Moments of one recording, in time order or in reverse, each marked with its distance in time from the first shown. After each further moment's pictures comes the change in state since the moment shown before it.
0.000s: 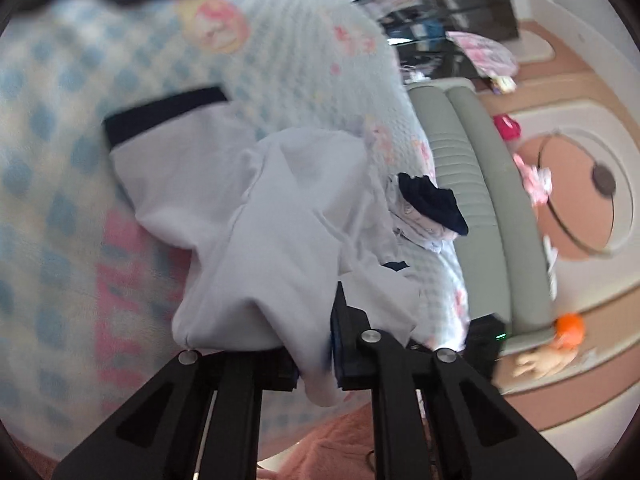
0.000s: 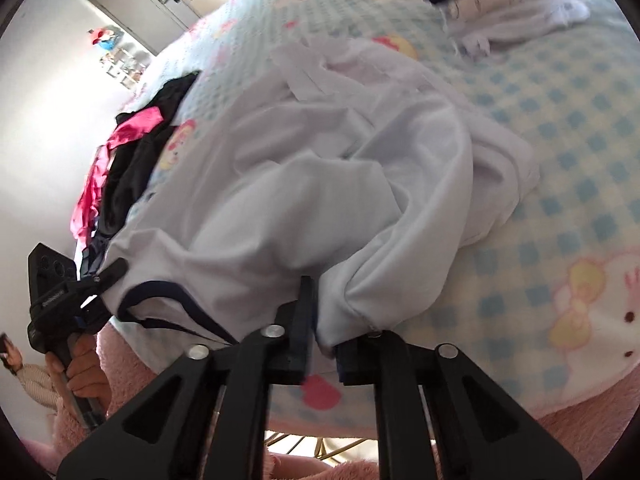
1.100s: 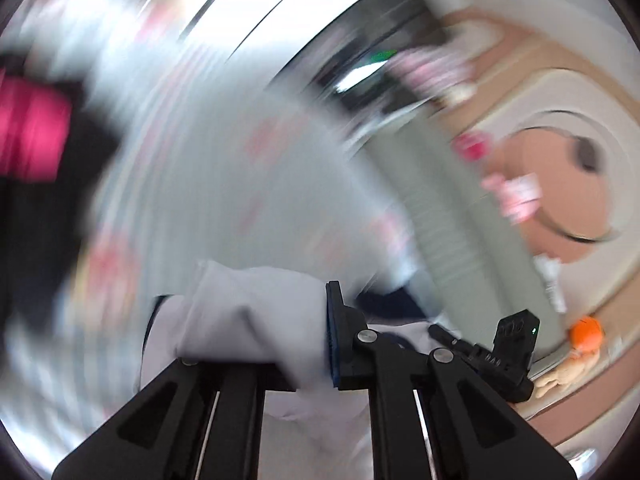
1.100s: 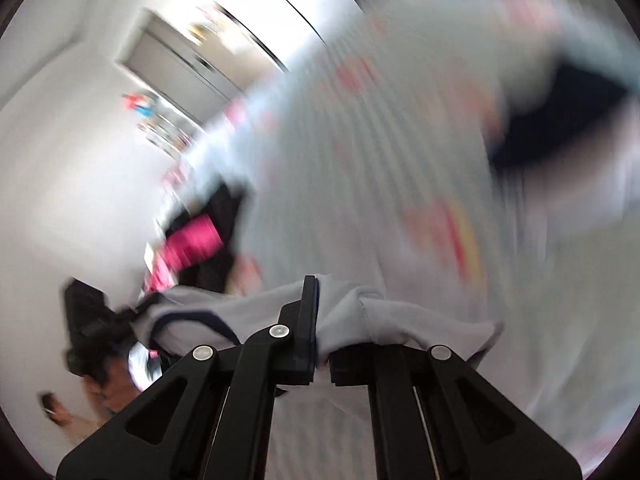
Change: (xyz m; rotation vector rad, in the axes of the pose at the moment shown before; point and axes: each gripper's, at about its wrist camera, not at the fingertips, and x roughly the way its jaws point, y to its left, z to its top) left arm -0.070 -0.262 0.170 0.461 -0.330 -0.012; right arm -0.147 0.099 0.201 -0.115 -0.403 0.181
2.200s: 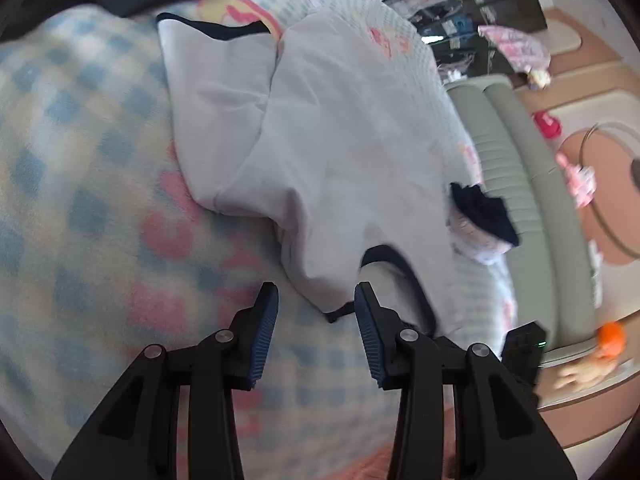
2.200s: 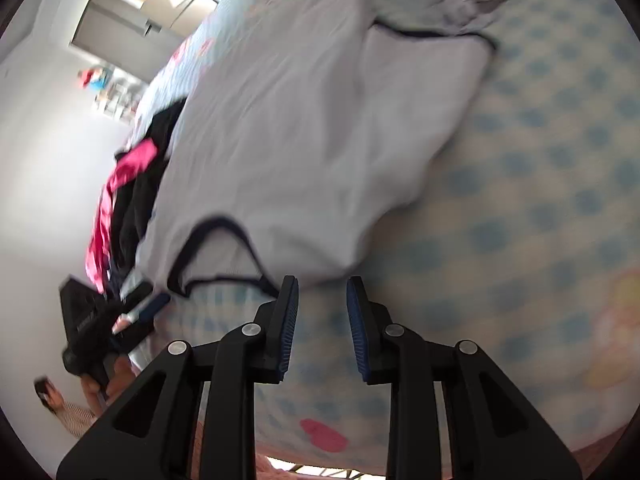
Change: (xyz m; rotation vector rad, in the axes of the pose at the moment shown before) left arm 0.030 0.160 -0.259 -0.349 0.339 0.207; right arm 0.080 -0.092 -0.243 0.194 0.378 -0.119
